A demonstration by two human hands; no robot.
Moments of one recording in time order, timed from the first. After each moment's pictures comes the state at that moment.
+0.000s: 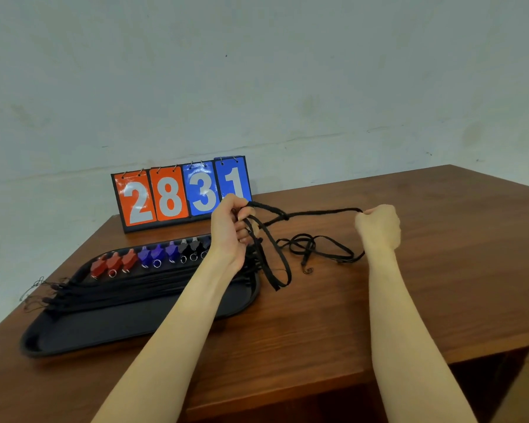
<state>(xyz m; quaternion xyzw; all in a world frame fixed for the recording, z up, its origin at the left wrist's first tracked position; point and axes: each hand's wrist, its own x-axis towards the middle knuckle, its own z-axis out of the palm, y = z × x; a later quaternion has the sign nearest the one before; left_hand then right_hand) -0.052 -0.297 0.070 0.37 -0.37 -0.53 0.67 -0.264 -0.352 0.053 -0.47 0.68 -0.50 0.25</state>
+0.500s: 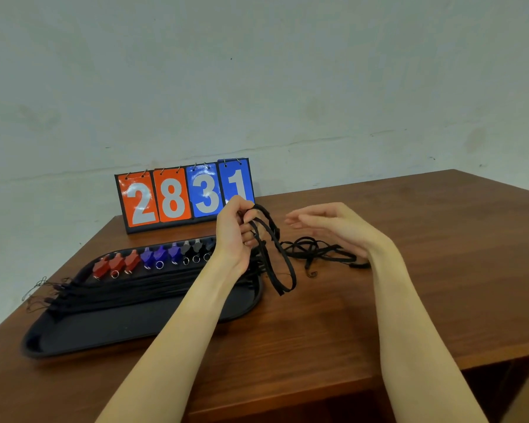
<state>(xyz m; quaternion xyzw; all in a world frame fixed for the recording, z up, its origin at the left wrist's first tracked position) -0.053 -0.294 0.072 0.36 -0.38 -0.54 0.66 -0.241 -0.352 0.062 -0.74 0.34 -0.35 0.46</state>
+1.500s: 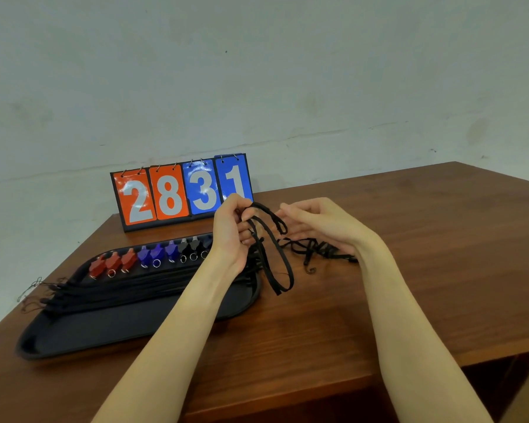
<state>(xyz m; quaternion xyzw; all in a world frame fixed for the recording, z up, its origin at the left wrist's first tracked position) -0.054 -0.298 0.068 0.38 -0.39 -0.52 0.65 -0.223 -0.340 0.069 -0.72 0.33 -0.35 0.50</state>
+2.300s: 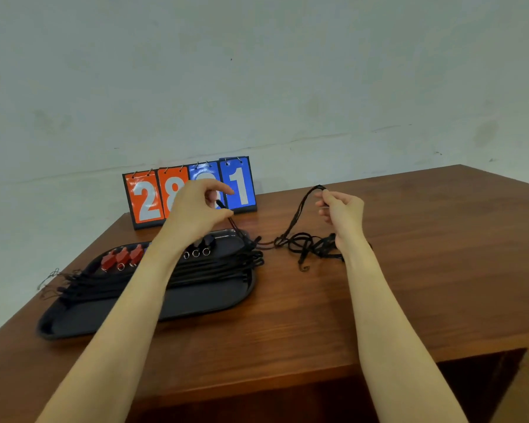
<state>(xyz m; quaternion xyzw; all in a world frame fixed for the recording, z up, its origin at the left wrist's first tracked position) -0.009 -0.282 0.108 0.60 -0.68 0.02 0.42 -0.233 -0.372 0.048 -0.44 0.42 -0.65 0.46</state>
